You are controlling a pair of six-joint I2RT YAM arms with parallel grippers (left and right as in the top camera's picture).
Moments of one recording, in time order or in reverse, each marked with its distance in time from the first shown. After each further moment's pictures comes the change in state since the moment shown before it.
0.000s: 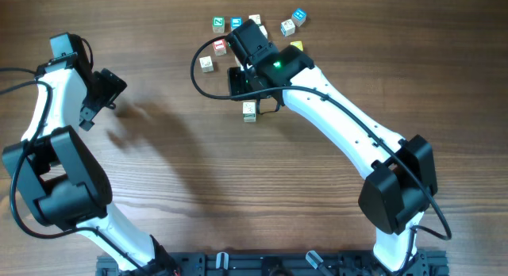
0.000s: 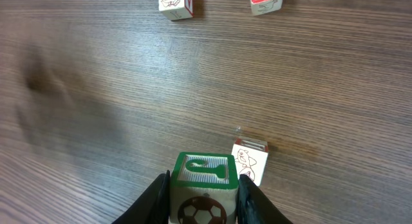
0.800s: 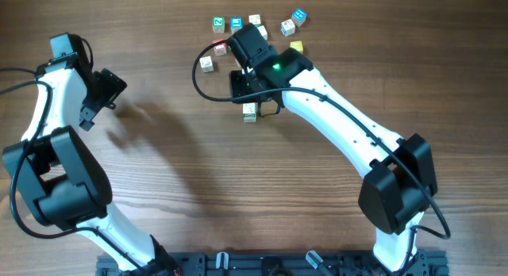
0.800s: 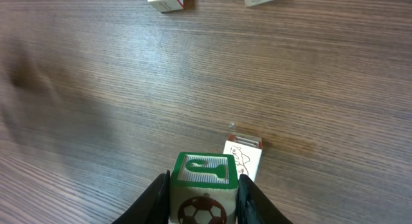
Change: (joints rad) left arm 0.000 0.000 0.000 0.000 0.000 0.000; right arm 0.000 0.000 -0.030 0.013 0.008 0.000
